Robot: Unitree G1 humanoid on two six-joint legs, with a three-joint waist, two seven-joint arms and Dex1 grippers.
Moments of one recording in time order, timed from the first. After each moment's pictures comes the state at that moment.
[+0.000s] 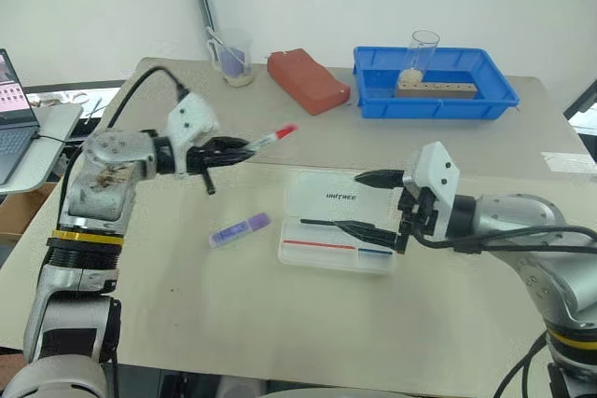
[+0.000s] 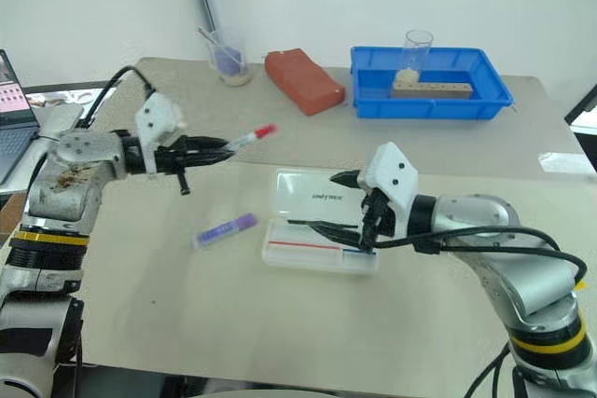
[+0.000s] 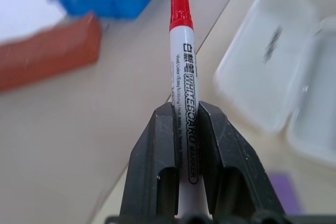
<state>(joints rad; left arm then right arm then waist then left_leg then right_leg) -0.68 0.66 -0.08 0.01 -0.26 0.37 -1.14 -0.28 -0.79 -0.03 -0.68 0.60 0.79 0.75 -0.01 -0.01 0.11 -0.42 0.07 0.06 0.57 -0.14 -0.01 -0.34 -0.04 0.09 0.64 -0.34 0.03</state>
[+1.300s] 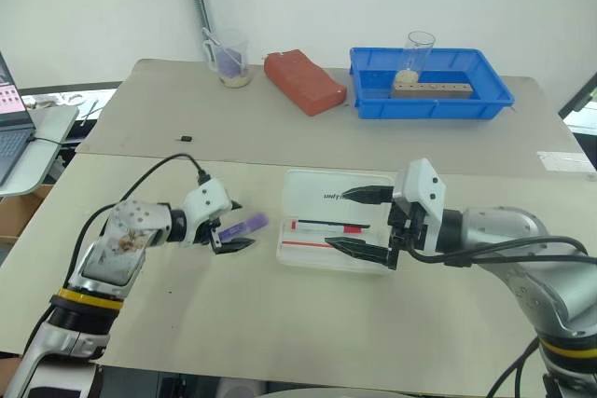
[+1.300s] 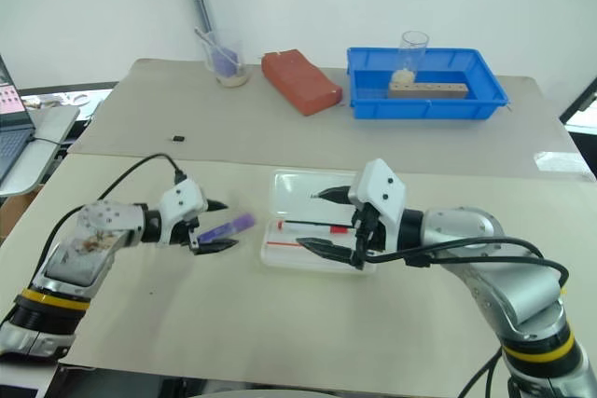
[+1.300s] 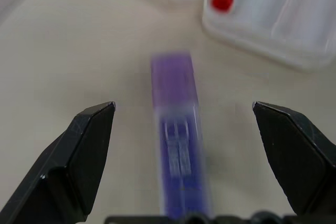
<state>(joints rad) -0.28 0.74 -0.13 -0.04 -0.14 0.41 -1.04 -0.34 -0.74 0.07 -0.67 0.65 0.79 0.77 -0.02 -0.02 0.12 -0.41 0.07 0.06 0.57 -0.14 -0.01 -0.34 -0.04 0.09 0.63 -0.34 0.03</state>
